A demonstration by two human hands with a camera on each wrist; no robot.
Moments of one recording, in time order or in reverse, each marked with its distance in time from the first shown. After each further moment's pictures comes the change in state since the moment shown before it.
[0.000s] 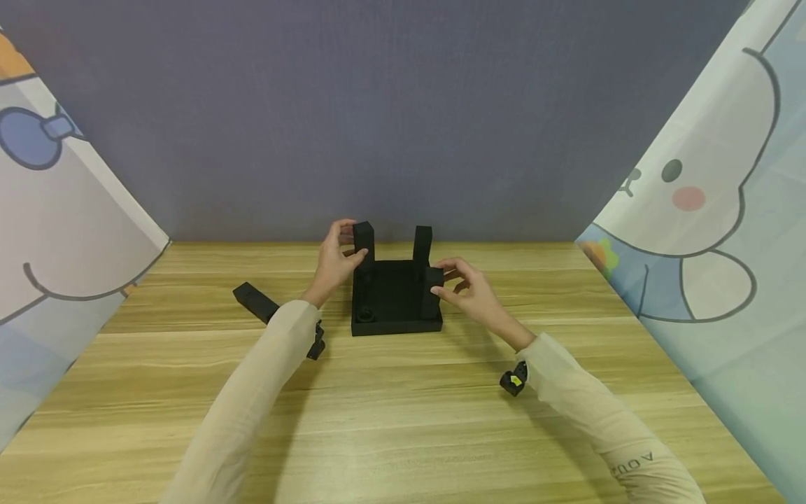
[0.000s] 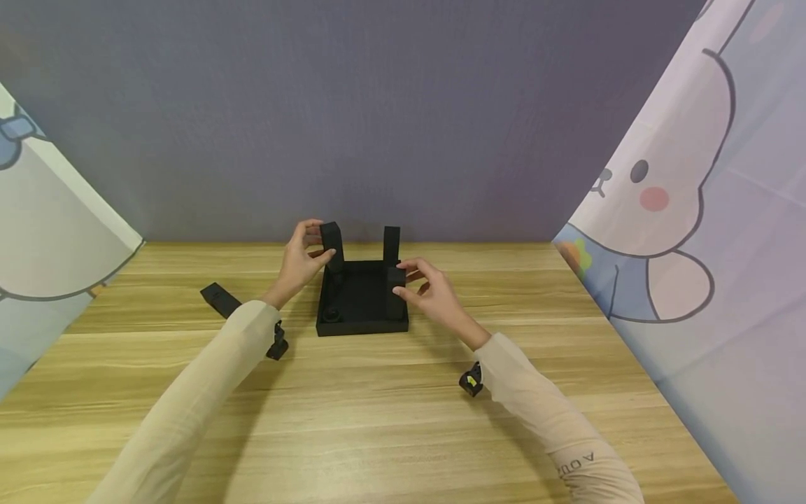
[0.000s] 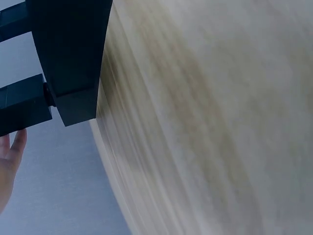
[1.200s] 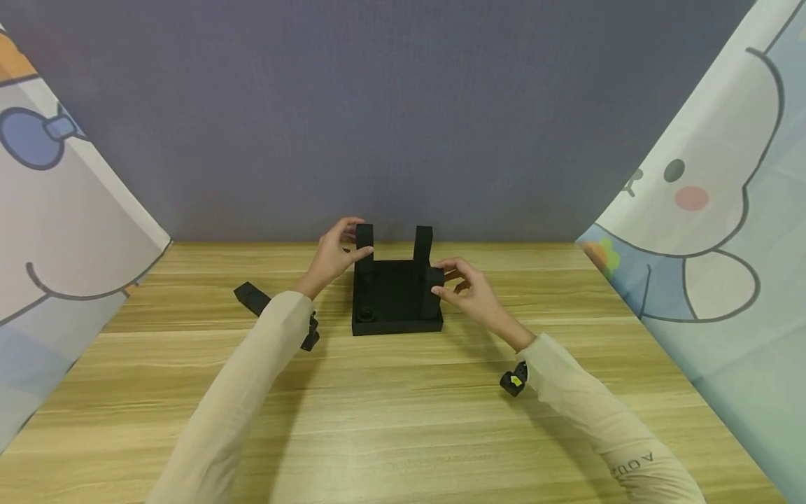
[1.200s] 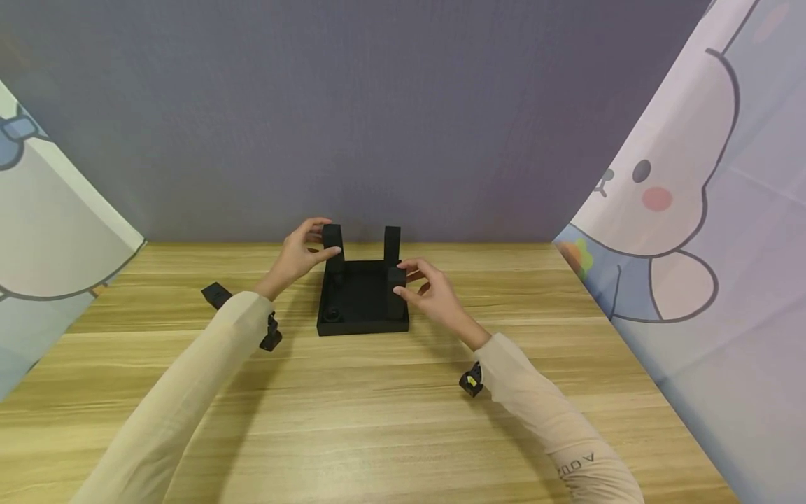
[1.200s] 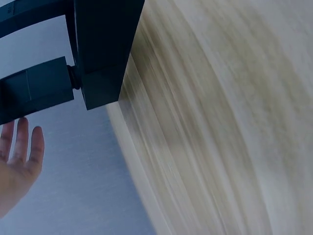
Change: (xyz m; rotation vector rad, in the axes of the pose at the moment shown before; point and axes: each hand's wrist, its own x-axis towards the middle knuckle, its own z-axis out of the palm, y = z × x) left_hand 0.008 0.012 -0.014 0.163 -0.146 -0.018; right_hand 0.001 0.001 0.002 0.012 0.007 -0.012
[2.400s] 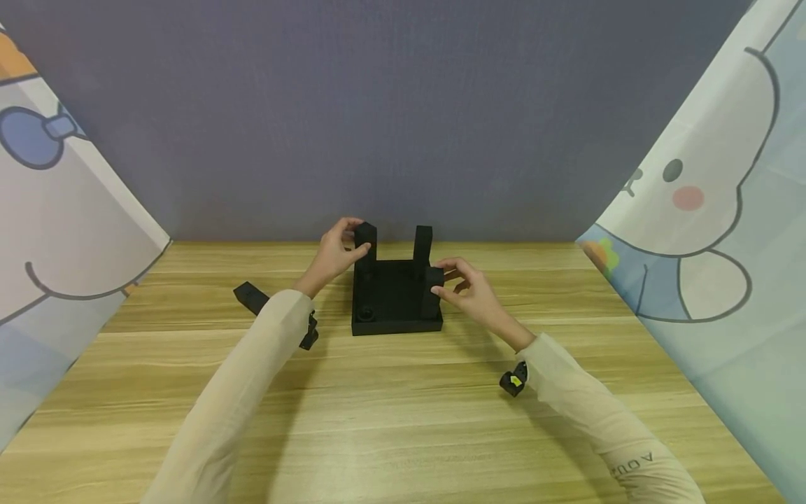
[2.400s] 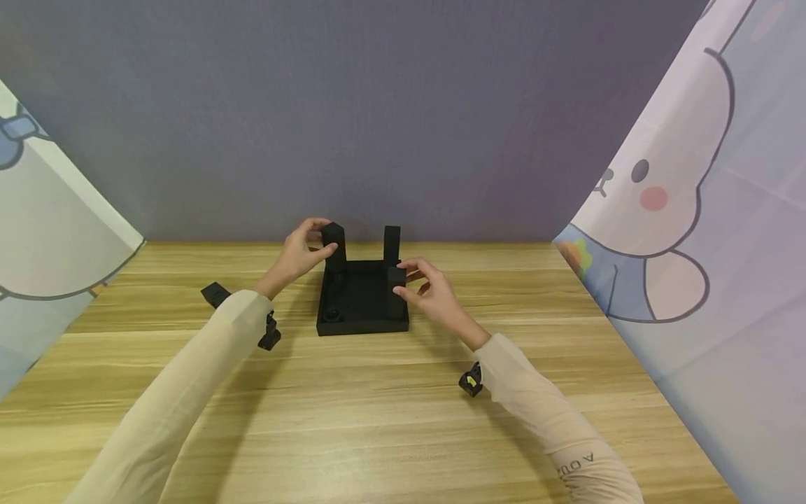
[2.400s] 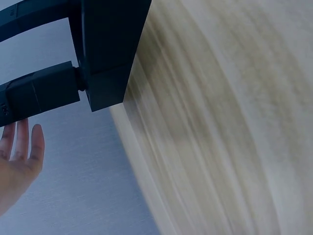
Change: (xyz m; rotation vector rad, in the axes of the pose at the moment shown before) left_hand -0.001 0.004 -0.002 0.014 -0.045 -0.024; right_hand -0.002 0.002 0.000 0.002 -0.003 -0.004
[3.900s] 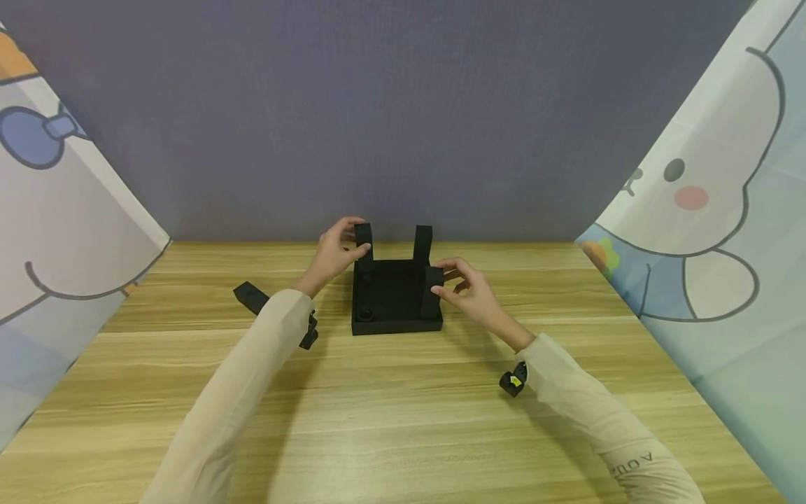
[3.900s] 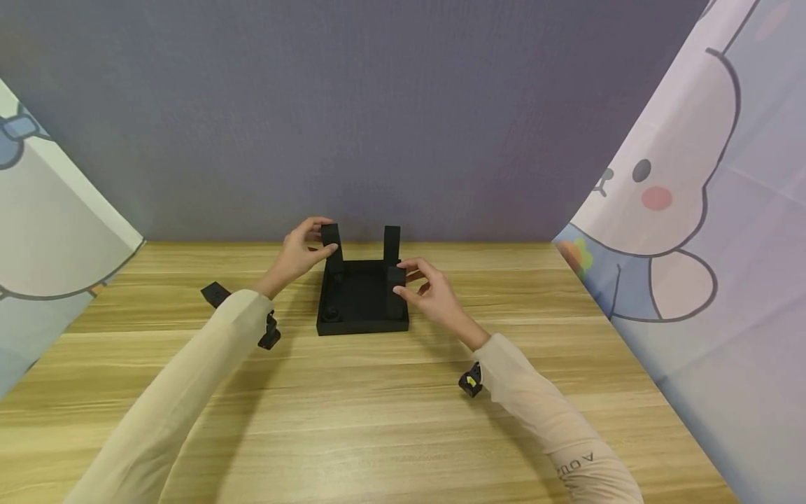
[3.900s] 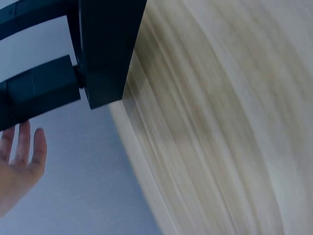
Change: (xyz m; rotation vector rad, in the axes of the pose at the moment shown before) left_hand 0.000 -0.002 0.001 -0.047 0.025 0.037; right_hand 0.000 0.002 0.001 -0.007 0.008 0.006
